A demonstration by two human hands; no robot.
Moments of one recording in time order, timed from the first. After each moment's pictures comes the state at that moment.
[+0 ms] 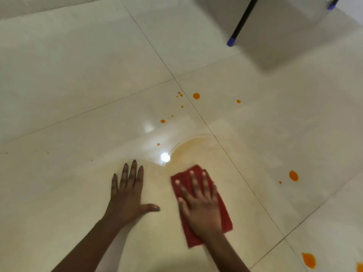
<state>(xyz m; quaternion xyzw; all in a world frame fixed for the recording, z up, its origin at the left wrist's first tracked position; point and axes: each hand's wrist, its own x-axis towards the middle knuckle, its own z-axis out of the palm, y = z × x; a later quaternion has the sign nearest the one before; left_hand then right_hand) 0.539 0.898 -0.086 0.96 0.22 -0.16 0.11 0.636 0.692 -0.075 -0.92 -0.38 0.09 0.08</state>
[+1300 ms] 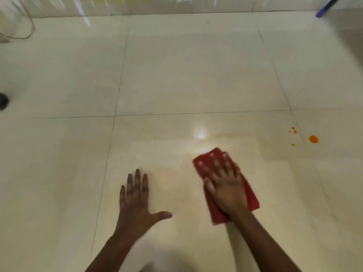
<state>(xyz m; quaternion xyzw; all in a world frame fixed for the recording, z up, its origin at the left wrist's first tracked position) 0.396 0.981 -0.084 0.84 0.51 -0.08 0.18 0.646 0.901 -0.084 -0.80 -0.60 0.07 0.06</state>
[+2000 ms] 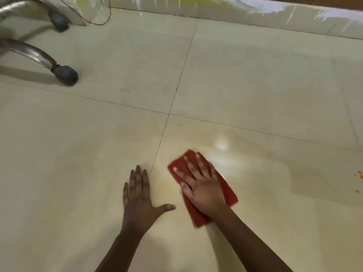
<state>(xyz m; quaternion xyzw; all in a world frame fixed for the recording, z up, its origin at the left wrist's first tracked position) 0.320 1.014 -0.086 0.75 0.63 0.01 0.19 0.520 1.008 -0.083 -0.64 -0.76 0.10 0.05</state>
